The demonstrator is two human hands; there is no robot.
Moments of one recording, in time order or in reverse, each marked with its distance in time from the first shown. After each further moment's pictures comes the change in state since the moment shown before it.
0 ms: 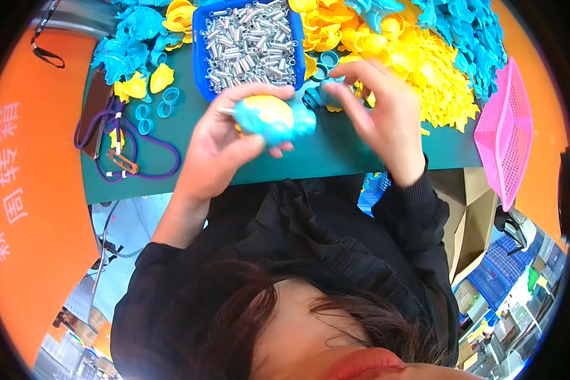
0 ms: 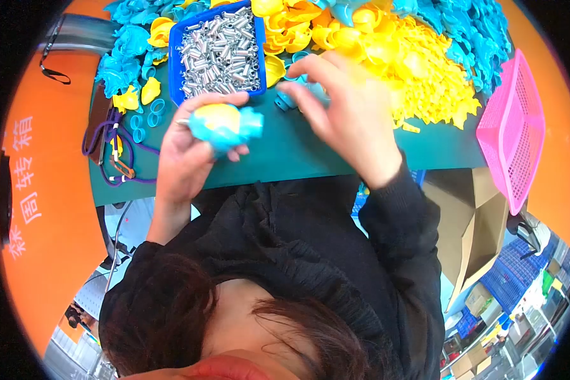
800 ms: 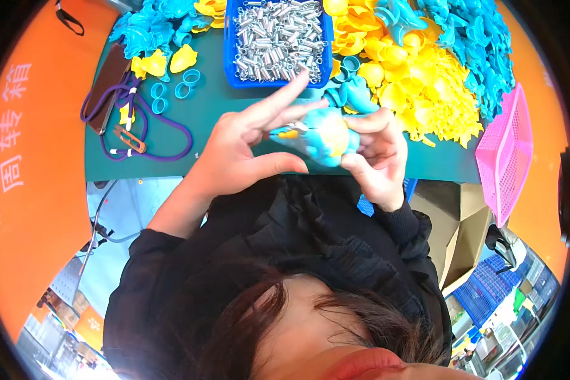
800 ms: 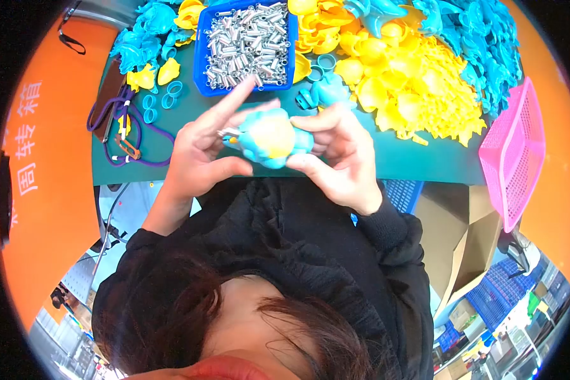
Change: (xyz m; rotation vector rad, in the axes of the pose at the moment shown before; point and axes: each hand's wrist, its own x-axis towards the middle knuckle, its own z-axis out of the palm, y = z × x) left_hand -0.010 0.004 0.010 0.405 -0.024 0.250; right_hand -0.052 -0.029 0.024 1.232 -0.085 0.165
